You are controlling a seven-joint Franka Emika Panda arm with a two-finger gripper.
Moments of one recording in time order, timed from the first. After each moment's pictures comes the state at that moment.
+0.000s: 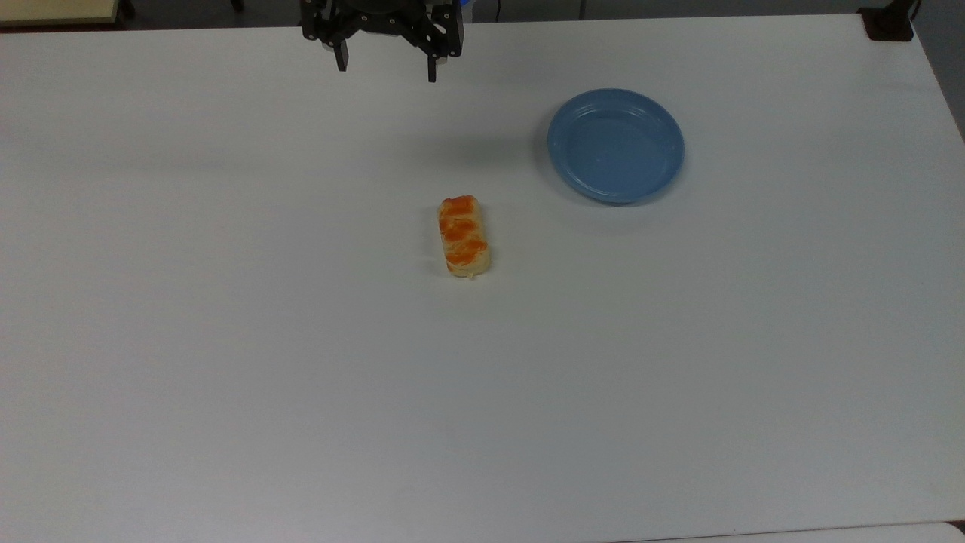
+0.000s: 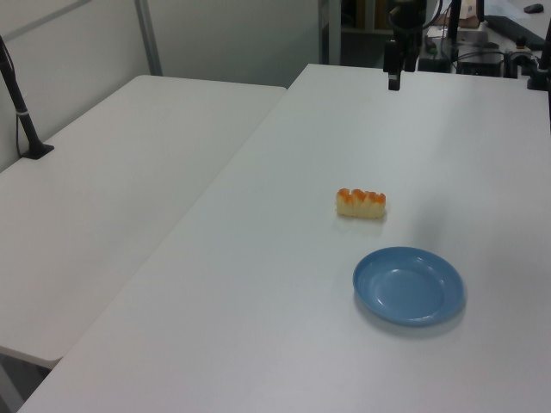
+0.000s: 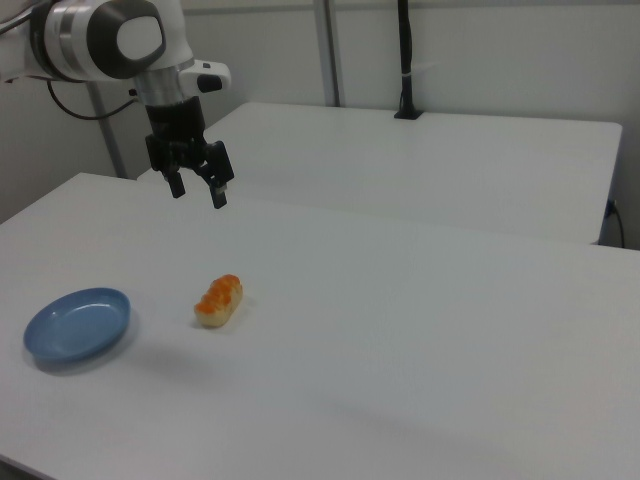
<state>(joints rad) -0.05 0.05 0.09 -1.62 -0.05 1.66 0.13</state>
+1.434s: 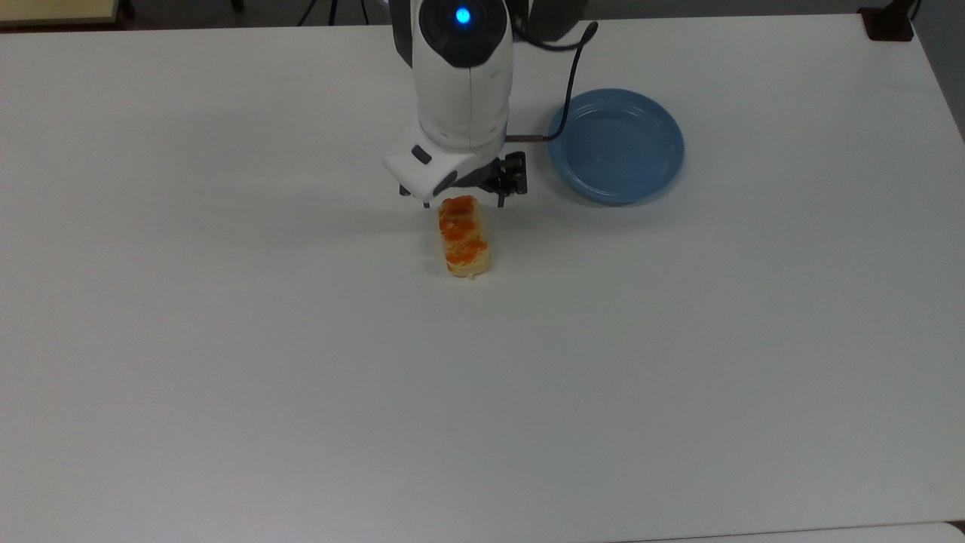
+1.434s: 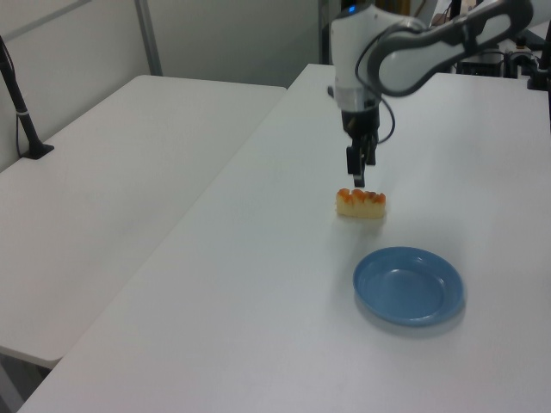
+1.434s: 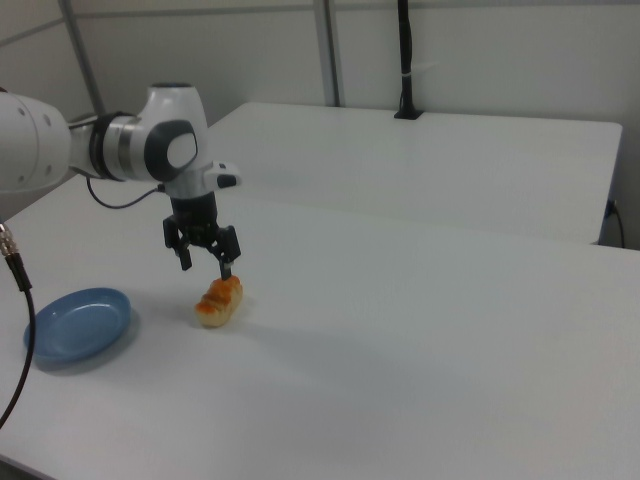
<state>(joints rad) 0.06 0.36 0.11 -1.70 -0.04 1.95 0.13</state>
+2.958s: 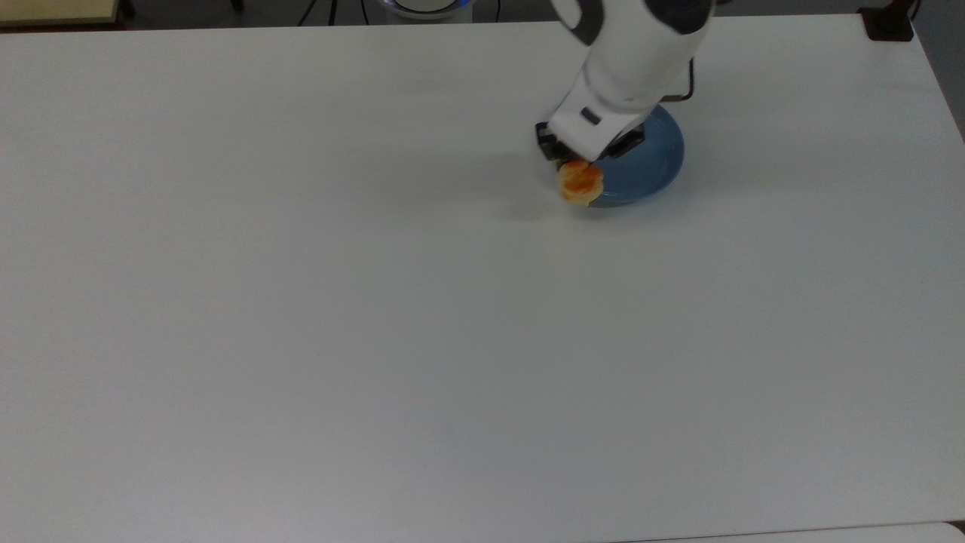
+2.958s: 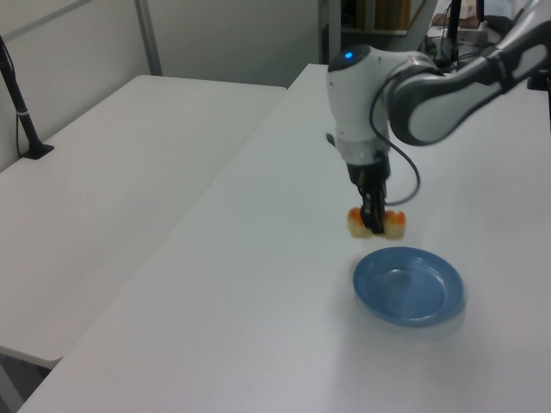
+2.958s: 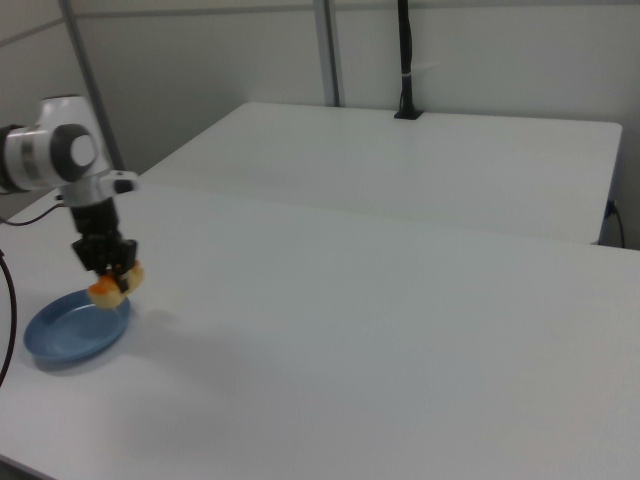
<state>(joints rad) 0.35 0.31 0.11 -1.76 -0.09 1.89 0.36</state>
